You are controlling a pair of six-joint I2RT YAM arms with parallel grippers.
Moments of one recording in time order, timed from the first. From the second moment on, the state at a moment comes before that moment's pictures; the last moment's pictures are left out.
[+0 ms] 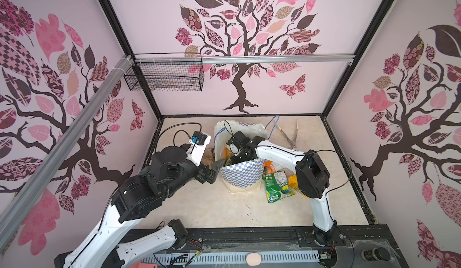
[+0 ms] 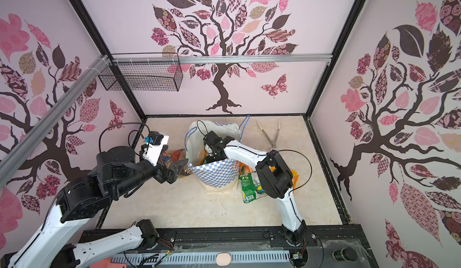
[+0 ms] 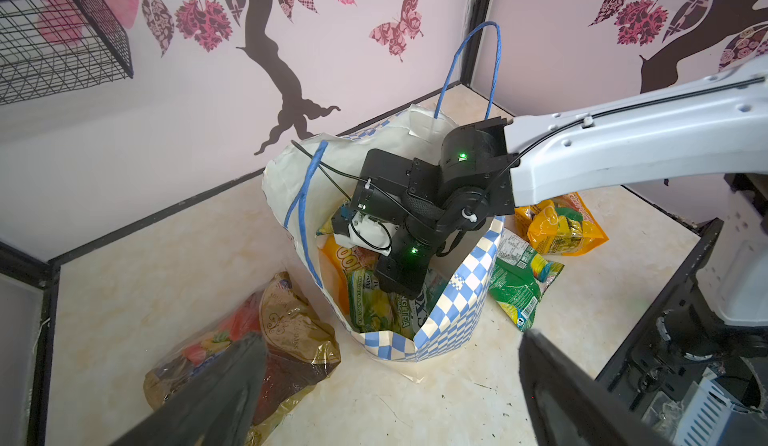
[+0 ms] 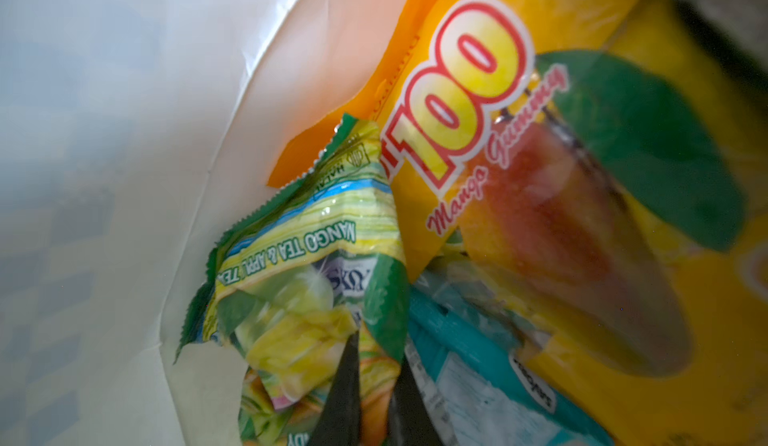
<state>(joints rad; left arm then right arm) -0.86 0.87 1.41 -0.95 -0.24 -0.08 0.78 2.08 1.69 -0.79 -0.14 0.23</state>
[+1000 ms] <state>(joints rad) -0.86 0.87 1.41 -0.95 -0.23 -0.08 0.78 1.86 1.77 -0.79 -0.10 0.25</state>
